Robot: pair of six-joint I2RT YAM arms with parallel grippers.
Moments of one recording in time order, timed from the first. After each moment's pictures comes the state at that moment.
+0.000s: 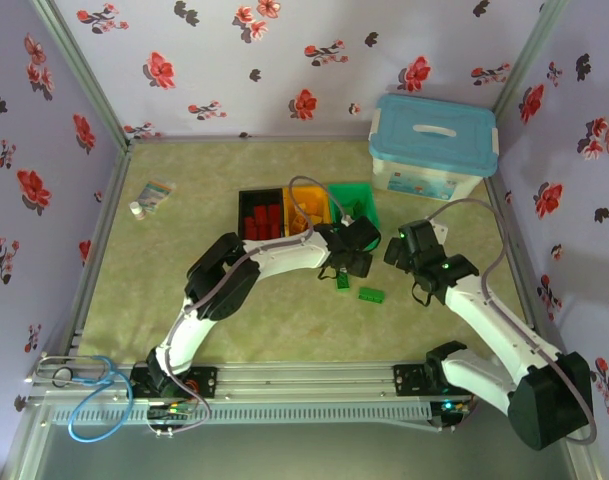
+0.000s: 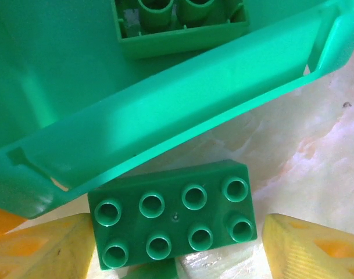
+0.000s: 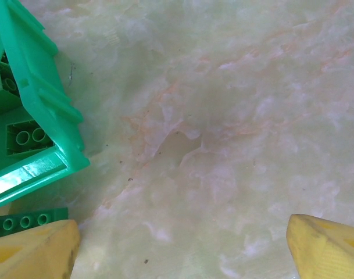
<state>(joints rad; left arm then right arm) -1.06 2.21 1.69 -0.62 -0.18 -0.62 0.40 1.00 0.68 -0.64 0.34 0.67</state>
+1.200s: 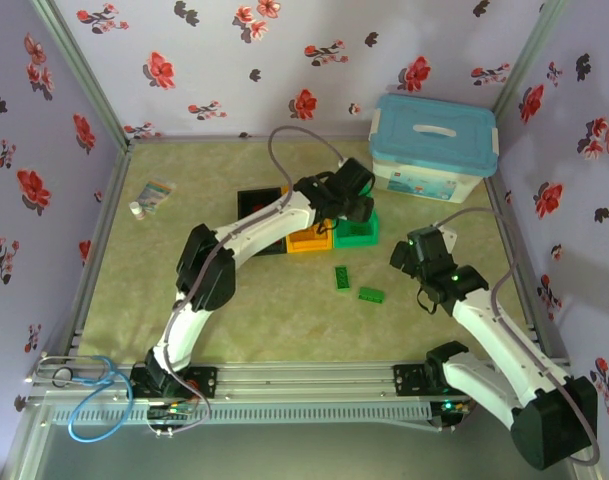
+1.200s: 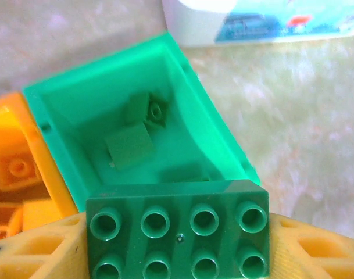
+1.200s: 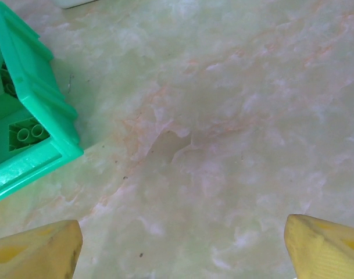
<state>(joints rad) -0.92 2.20 2.07 -0.73 -0.21 -0.46 0.38 0.88 0.64 -0.66 0.32 0.69</state>
